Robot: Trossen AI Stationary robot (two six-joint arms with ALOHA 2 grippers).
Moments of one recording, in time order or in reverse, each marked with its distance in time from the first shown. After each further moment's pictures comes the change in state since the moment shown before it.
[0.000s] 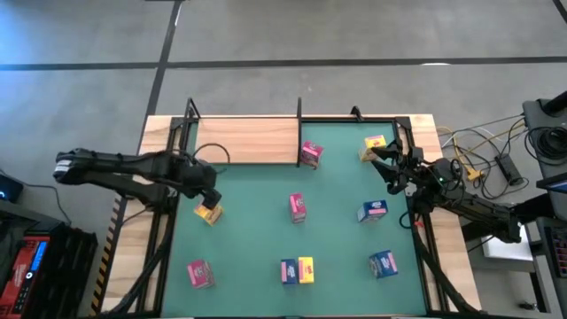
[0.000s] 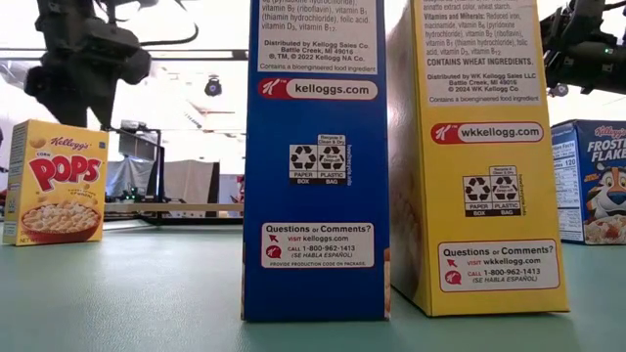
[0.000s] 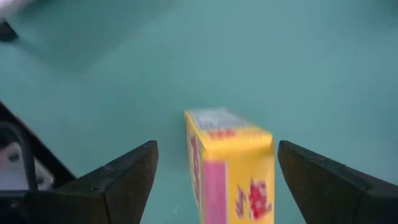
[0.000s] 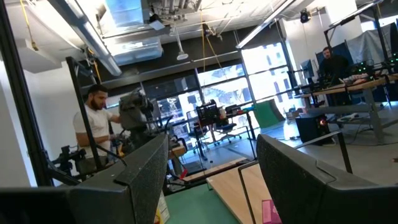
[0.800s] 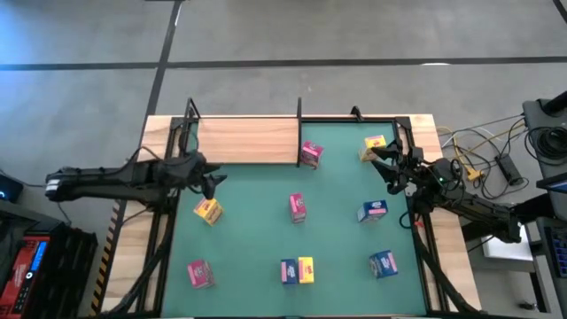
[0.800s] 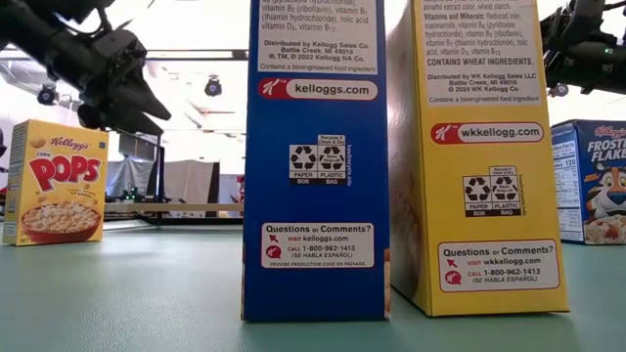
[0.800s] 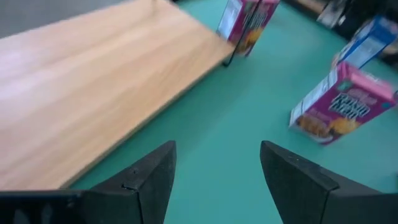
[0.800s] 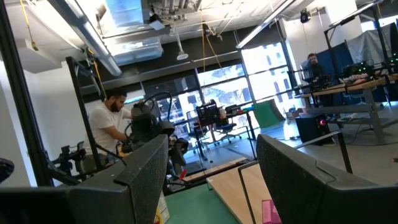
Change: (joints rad) left arm 0.136 -0.442 -0.382 0.654 -0.255 0.475; right arm 0.000 0.000 0.000 0.000 0.000 0.000
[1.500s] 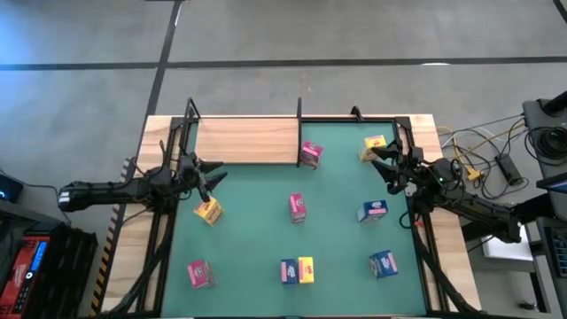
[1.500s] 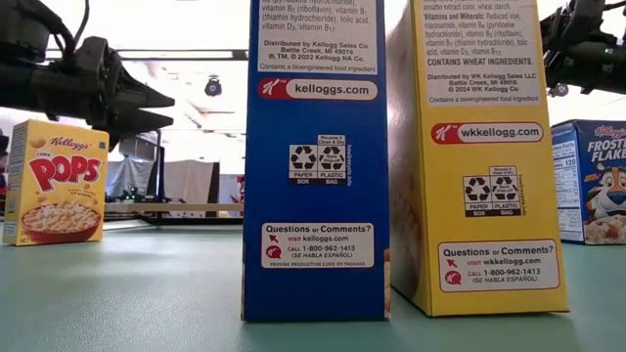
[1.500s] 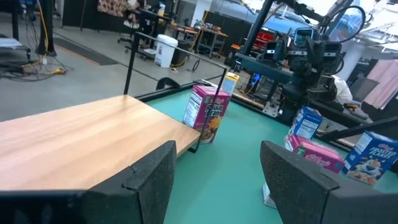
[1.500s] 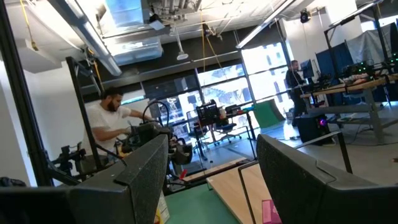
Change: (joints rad) left arm 0.001 -0.405 -0.432 0.608 -0.022 0.218; right arm 0.000 0.000 0.000 0.000 0.000 0.000
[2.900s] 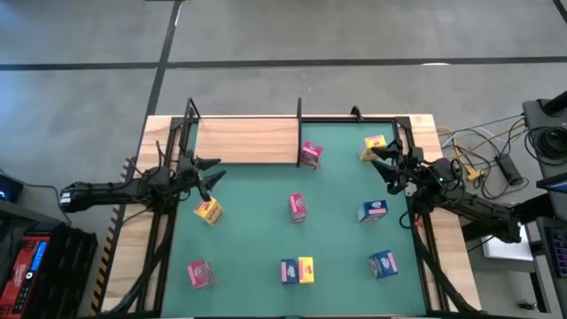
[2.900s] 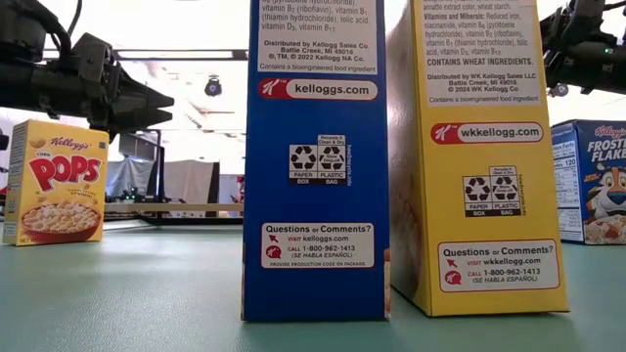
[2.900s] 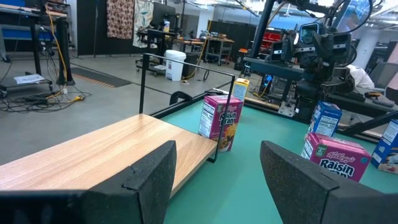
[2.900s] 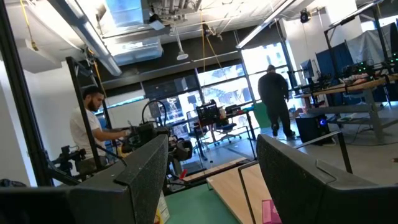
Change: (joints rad) left arm 0.000 -0.044 -0.021 0.012 -0.042 0.158; right arm 0.000 0.000 0.000 0.000 0.000 0.000
